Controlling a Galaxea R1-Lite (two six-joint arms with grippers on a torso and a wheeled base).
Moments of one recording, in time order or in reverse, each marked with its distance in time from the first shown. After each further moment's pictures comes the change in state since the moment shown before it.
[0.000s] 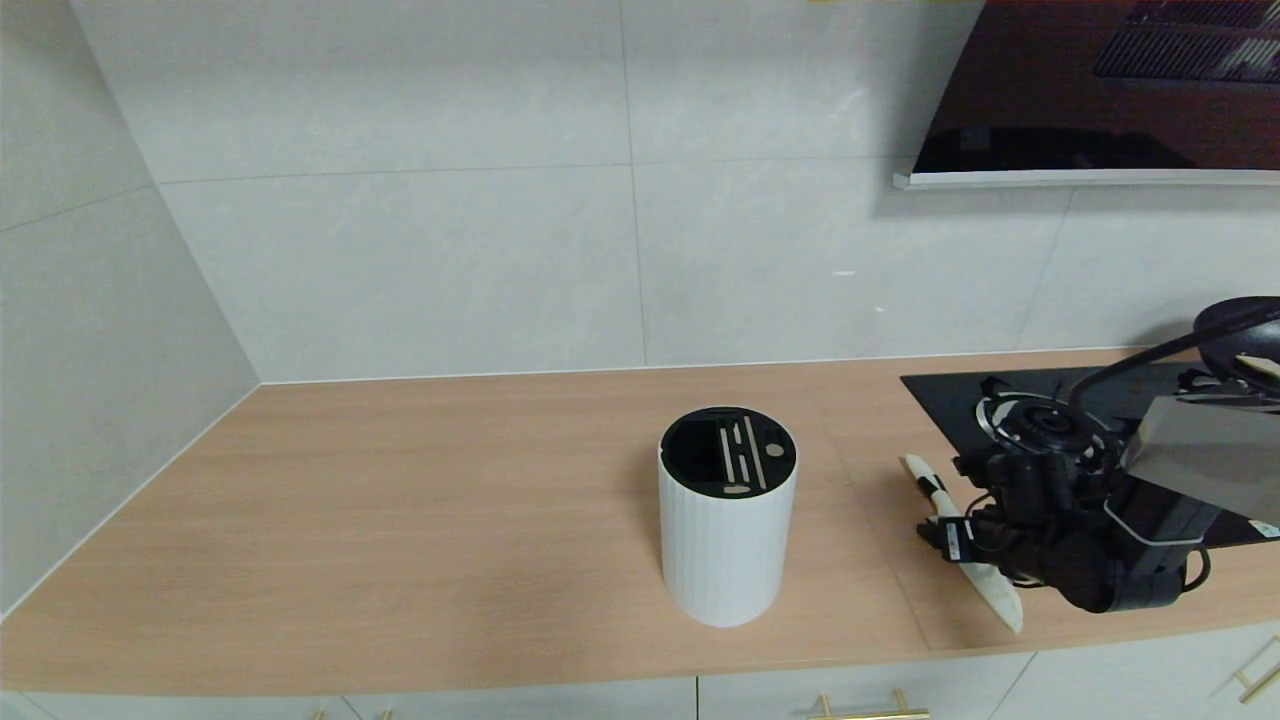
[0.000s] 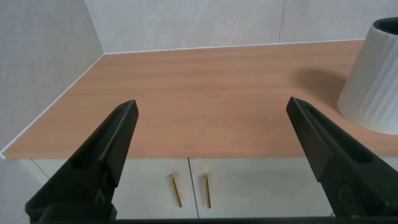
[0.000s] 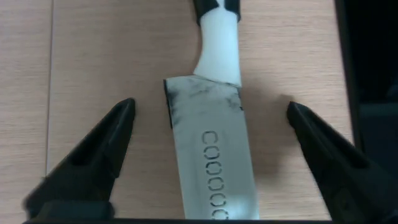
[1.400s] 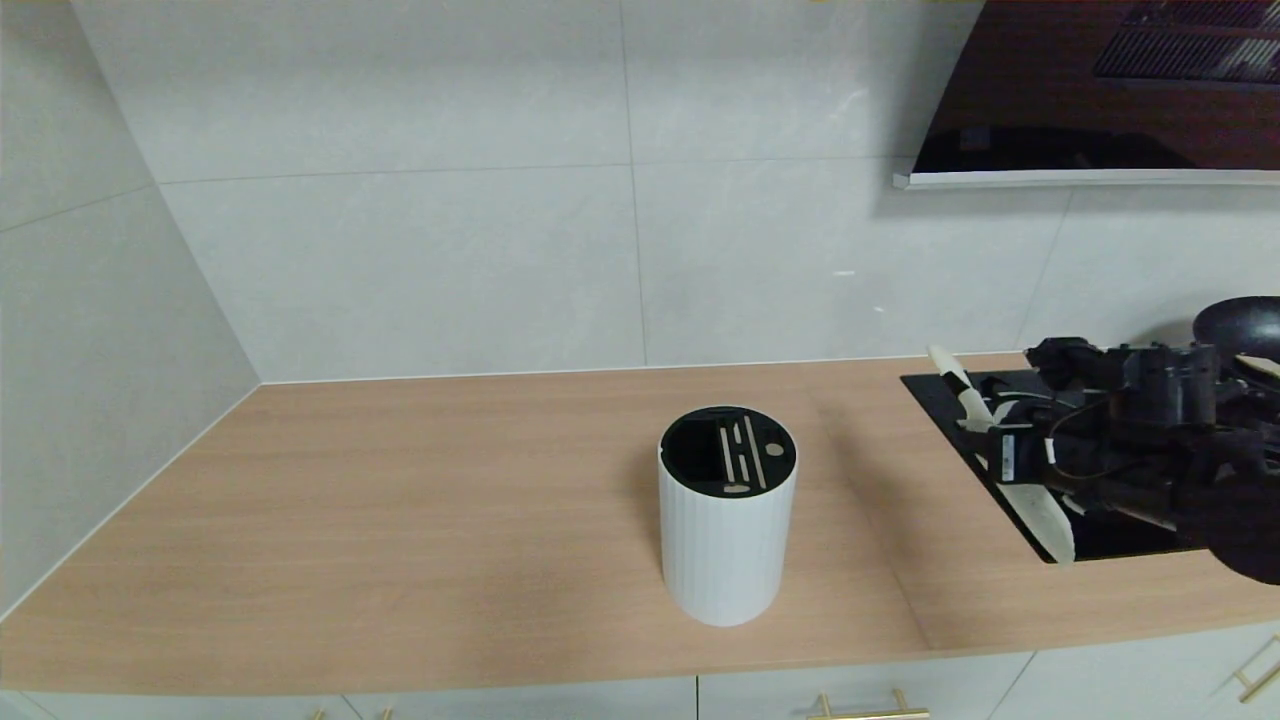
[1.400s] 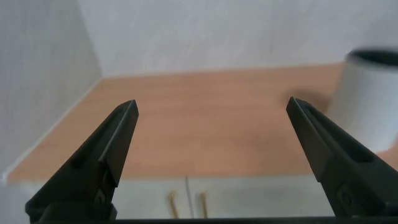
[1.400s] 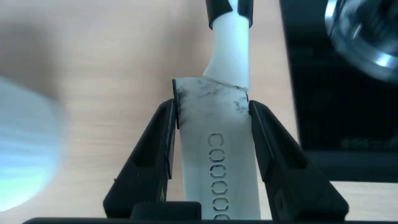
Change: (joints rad) left arm -0.003 0.074 -0.270 0.104 -0.093 0.001; right arm 0.079 -0.600 0.142 0.196 0.064 0.032
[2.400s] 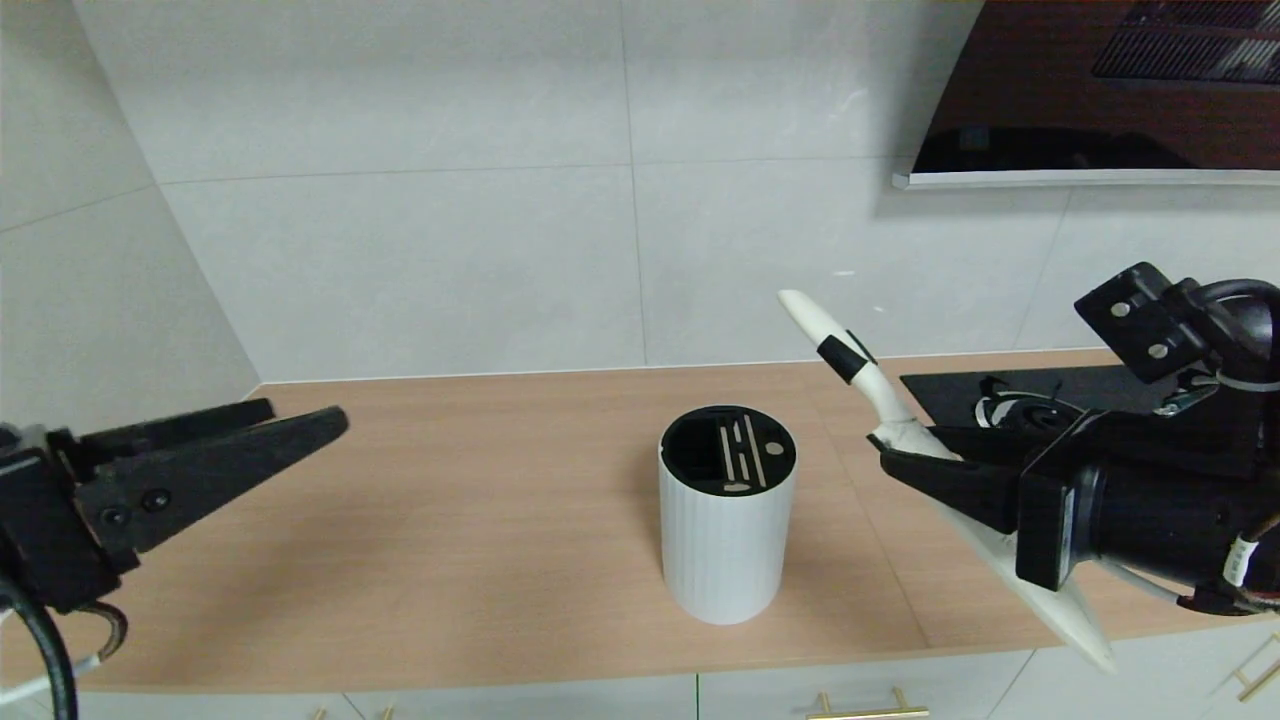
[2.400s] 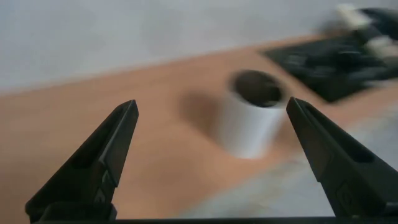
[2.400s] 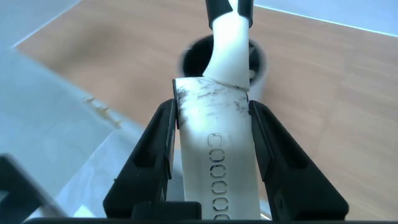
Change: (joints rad) left arm -0.293 0.927 -0.381 -0.285 -0.342 -0.386; right arm 0.590 -0.491 0.006 0.327 -0.011 0.075
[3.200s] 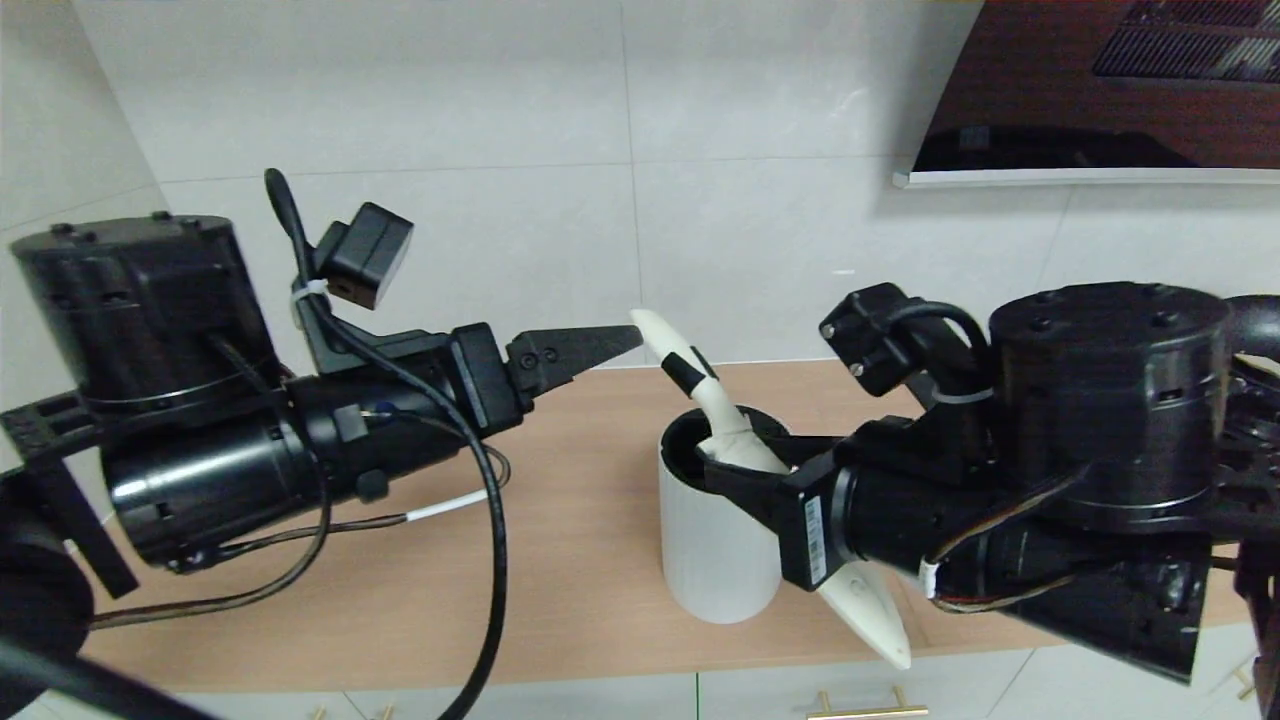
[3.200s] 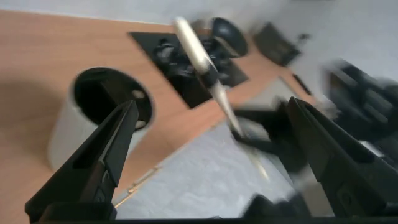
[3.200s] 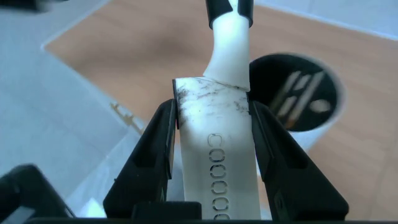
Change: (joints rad) left arm -0.231 0.513 -0.134 -0.393 0.034 -0.303; right arm 0.232 0.295 -0.197 -0.076 -0.187 0.054
